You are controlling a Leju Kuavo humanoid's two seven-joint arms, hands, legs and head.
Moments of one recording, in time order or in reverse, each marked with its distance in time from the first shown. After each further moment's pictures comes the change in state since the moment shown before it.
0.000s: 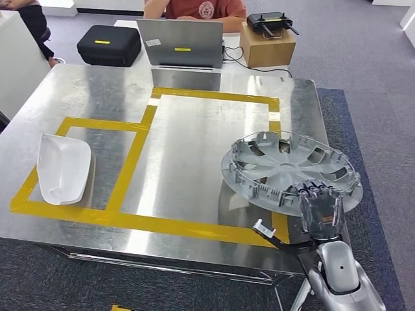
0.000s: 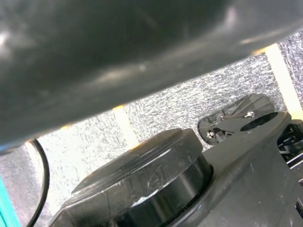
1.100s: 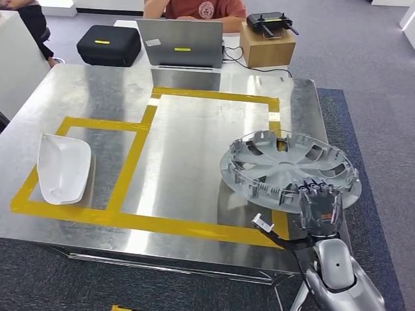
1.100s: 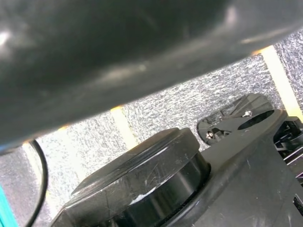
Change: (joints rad) left arm -0.006 0.001 -0.005 0.000 -0.024 -0.005 -0.003; right arm -0.047 -0.072 0.136 0.036 -0.002 0.000 0.240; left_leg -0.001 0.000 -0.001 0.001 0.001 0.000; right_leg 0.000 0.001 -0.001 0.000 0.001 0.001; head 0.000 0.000
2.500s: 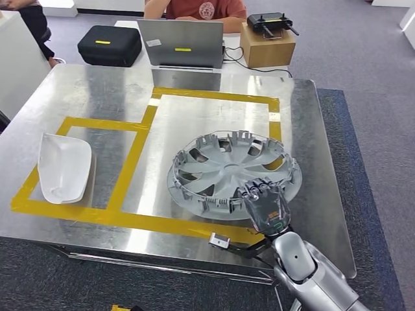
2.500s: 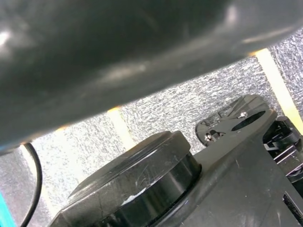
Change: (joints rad) left arm -0.021 0.000 -0.002 0.000 -0.034 -0.010 0.016; right arm -0.186 0.027 0.325 0.146 0.001 0.000 -0.047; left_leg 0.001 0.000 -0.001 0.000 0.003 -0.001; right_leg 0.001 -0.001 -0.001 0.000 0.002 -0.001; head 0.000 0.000
